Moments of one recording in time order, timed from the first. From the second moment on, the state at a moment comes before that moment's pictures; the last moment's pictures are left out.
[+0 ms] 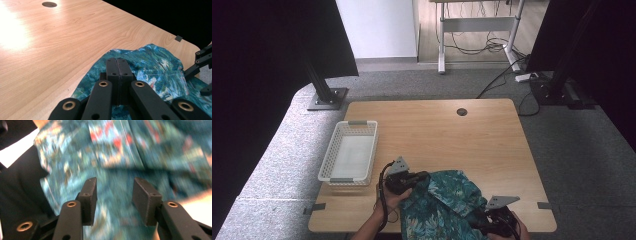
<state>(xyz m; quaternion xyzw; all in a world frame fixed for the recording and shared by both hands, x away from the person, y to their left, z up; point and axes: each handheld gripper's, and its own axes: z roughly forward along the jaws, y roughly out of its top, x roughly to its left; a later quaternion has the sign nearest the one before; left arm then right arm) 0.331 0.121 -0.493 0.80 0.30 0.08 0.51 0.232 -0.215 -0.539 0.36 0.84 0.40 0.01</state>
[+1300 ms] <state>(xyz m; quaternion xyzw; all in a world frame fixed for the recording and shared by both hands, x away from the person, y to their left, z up) 0.416 0.106 -0.494 0.82 0.31 0.05 0.48 0.262 -0.227 -0.555 0.35 0.83 0.43 -0.03</state>
